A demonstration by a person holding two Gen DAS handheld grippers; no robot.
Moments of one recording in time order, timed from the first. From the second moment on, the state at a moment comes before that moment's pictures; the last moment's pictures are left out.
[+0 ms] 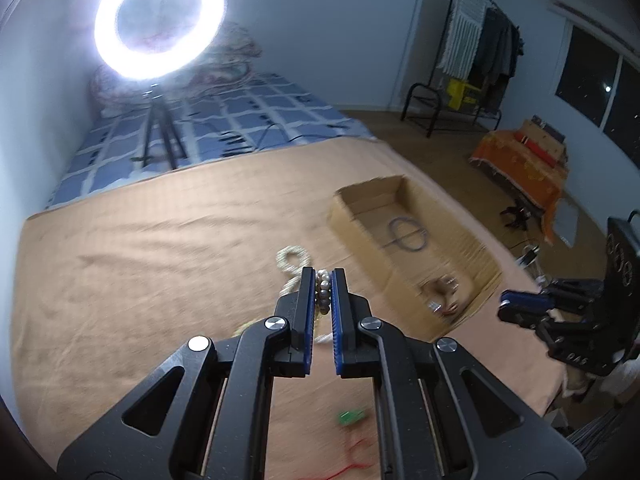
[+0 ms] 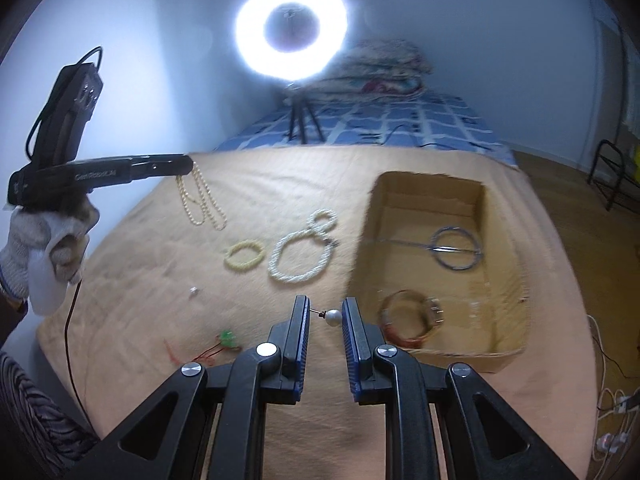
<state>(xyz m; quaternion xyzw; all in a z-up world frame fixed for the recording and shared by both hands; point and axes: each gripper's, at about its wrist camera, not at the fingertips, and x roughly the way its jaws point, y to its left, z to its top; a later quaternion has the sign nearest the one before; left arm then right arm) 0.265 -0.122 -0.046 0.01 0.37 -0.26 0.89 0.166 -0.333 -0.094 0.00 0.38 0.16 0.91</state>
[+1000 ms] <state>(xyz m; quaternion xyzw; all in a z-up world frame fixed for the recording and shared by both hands) 0.333 -0.303 -0.102 0.04 0.42 -0.30 0.86 0.196 -0.423 -0.124 0.09 0.40 0.05 0.91</state>
